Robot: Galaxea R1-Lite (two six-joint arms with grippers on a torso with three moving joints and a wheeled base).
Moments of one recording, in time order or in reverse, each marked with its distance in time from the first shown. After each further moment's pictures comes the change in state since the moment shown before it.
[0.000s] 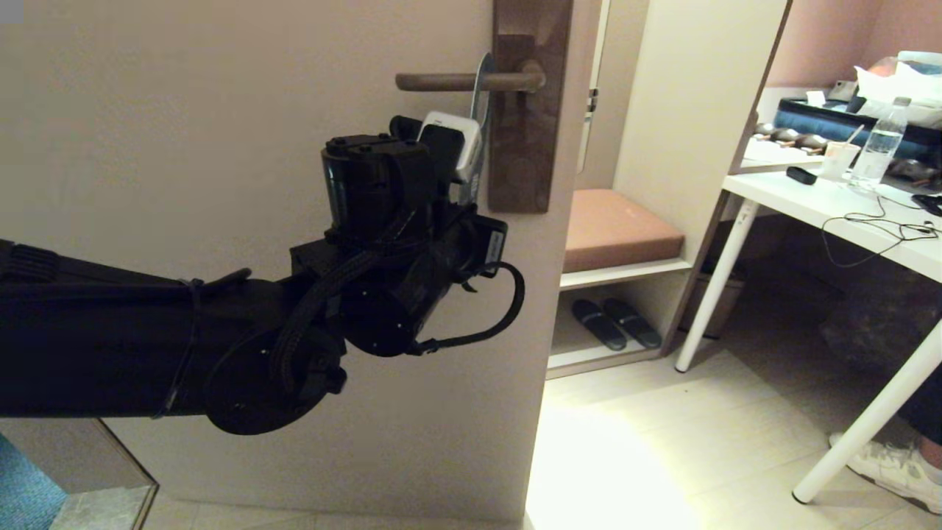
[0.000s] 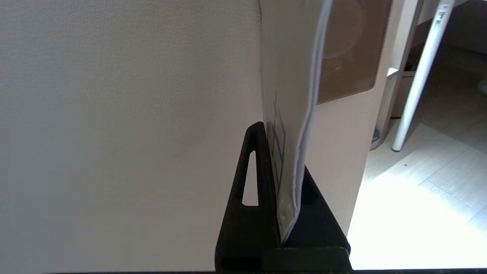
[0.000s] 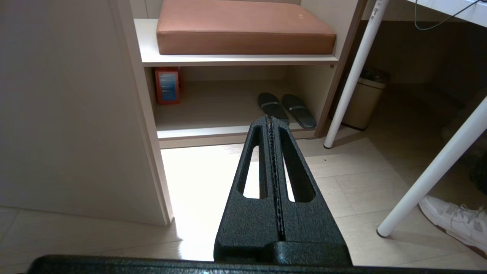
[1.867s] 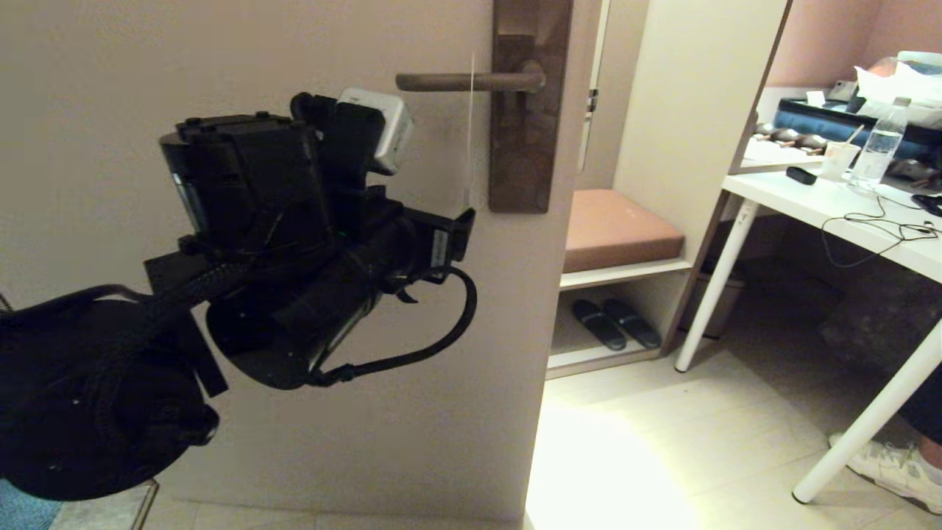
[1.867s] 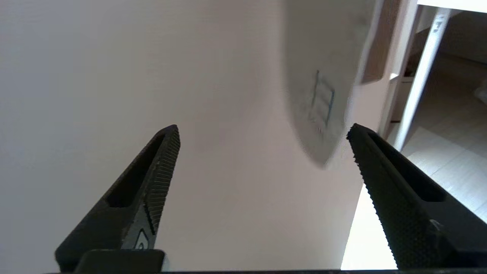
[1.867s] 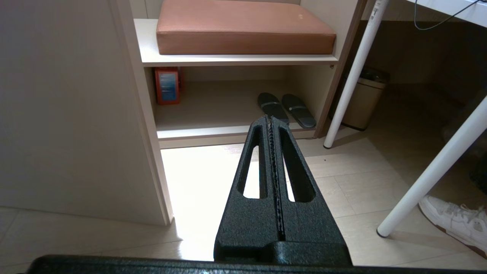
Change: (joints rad) left arm 0.009 -0.206 0.188 -0.010 -0.001 0.004; right arm 0.000 0.000 0.000 0.000 0.000 0.000
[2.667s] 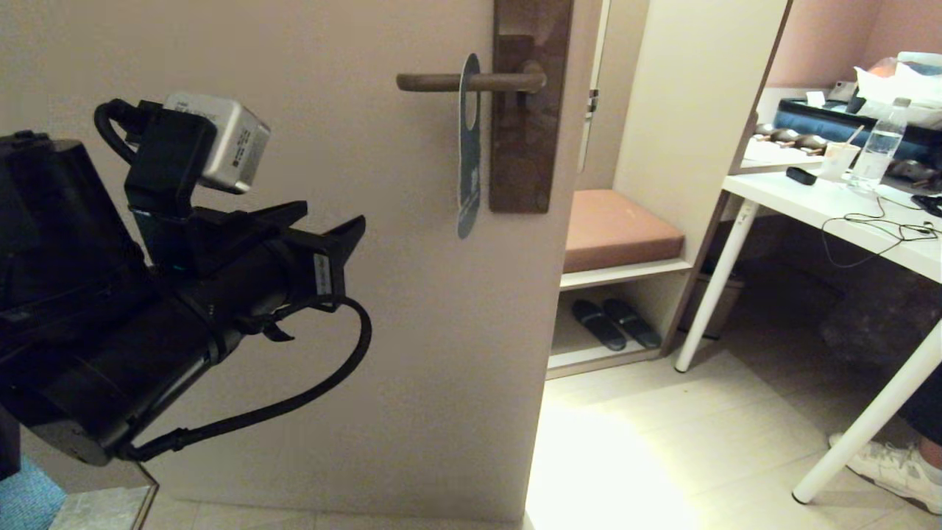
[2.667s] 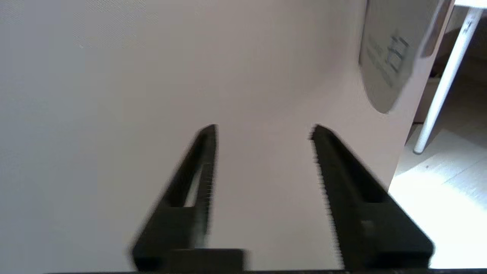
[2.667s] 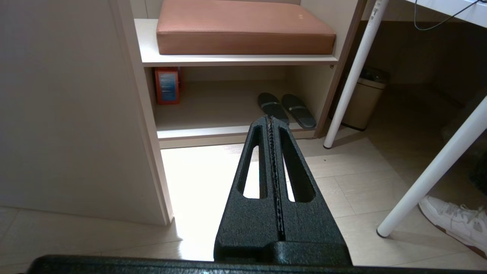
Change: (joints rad) left arm 0.078 -0.244 0.227 0.002 -0.008 0.009; right arm 0.000 0.000 0.000 0.000 0.000 0.000
